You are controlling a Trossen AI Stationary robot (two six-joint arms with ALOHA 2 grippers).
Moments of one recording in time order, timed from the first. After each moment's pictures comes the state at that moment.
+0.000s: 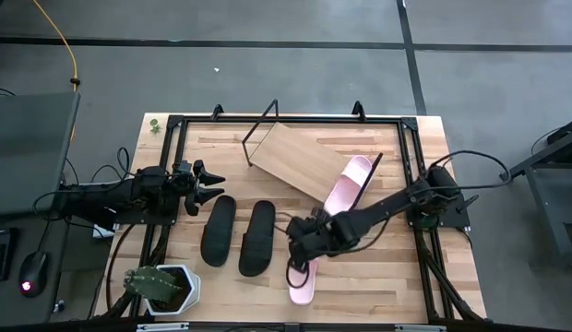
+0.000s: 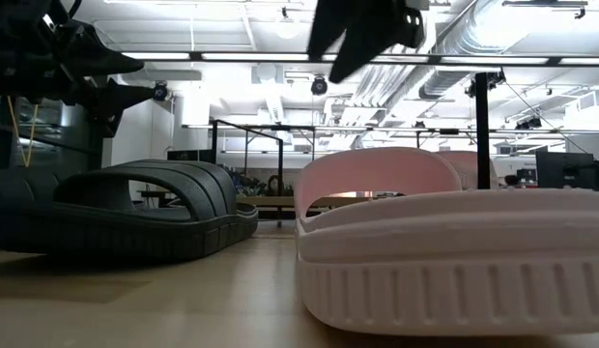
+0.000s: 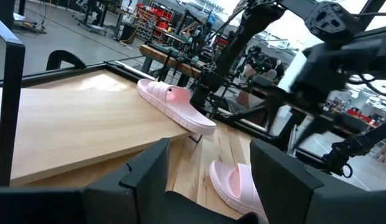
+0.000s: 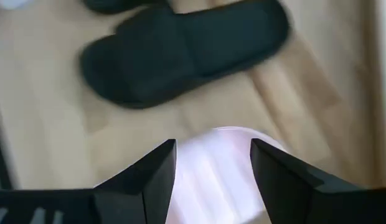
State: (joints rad) left arm 0.20 0.03 0.01 0.02 0.01 -0.41; right arm 0.43 1.92 1.65 -0.84 0.34 0.78
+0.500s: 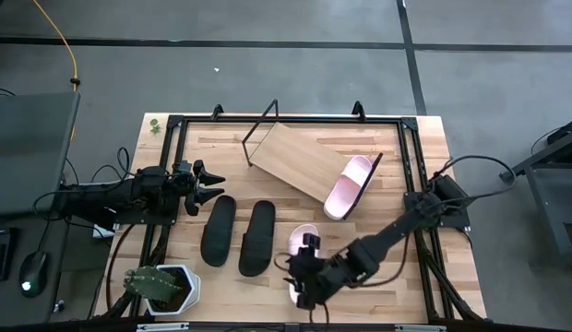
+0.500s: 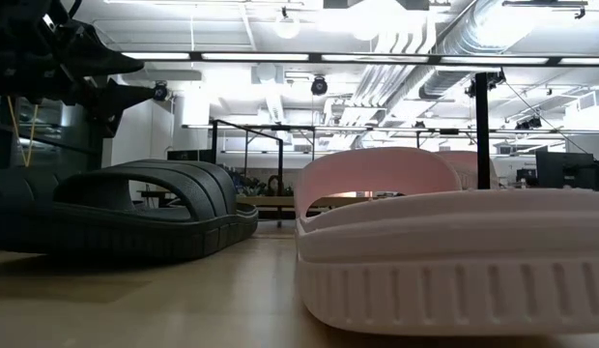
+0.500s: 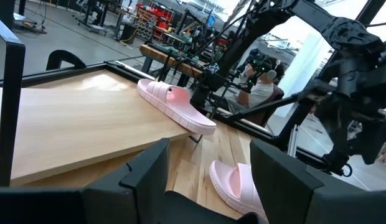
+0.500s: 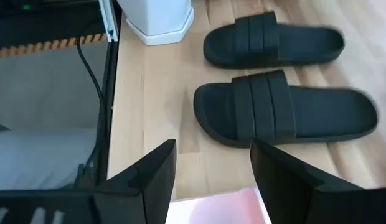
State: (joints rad) left arm 0.20 0.03 0.01 0.02 0.01 -0.41; right arm 0.61 1.92 1.65 -0.55 0.48 0.52
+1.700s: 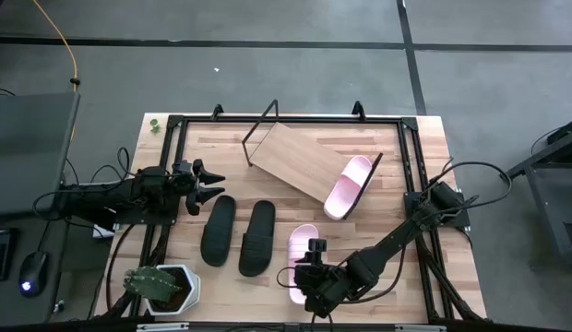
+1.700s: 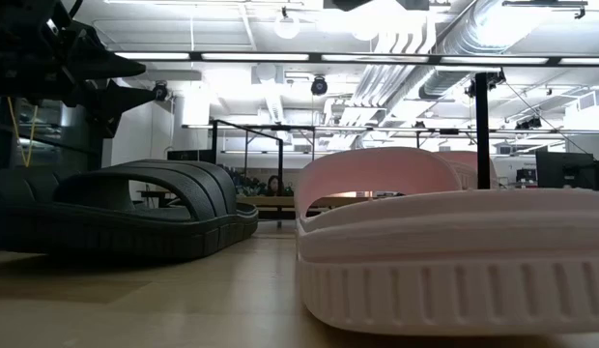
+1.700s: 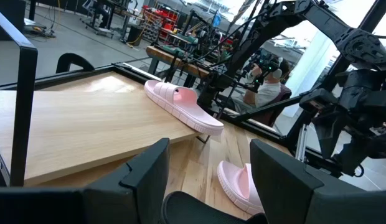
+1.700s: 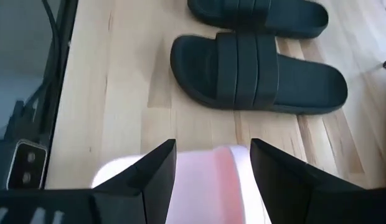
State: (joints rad) left arm 0.20 0.03 0.01 0.02 -0.02 -0.39; right arm 0.66 1.98 1.67 -0.71 0.55 0.49
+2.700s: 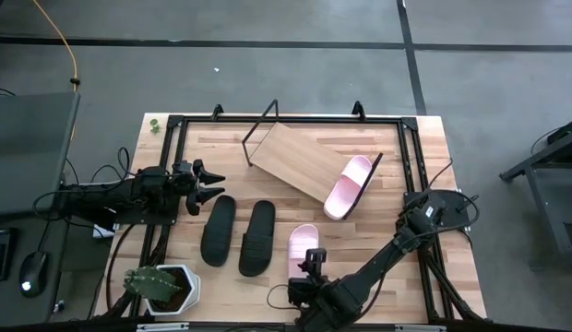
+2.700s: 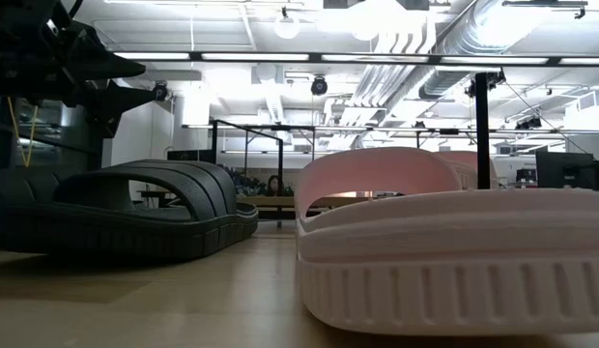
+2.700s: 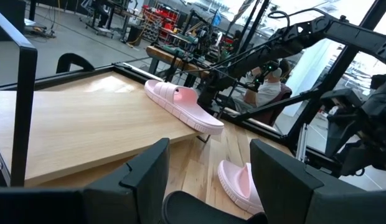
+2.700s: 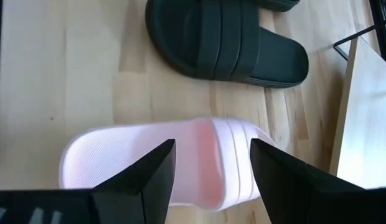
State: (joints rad) left arm 0.20 0.04 0.01 0.02 -0.02 -0.39; right arm 0.70 2.31 2.24 -1.33 0.64 0.62
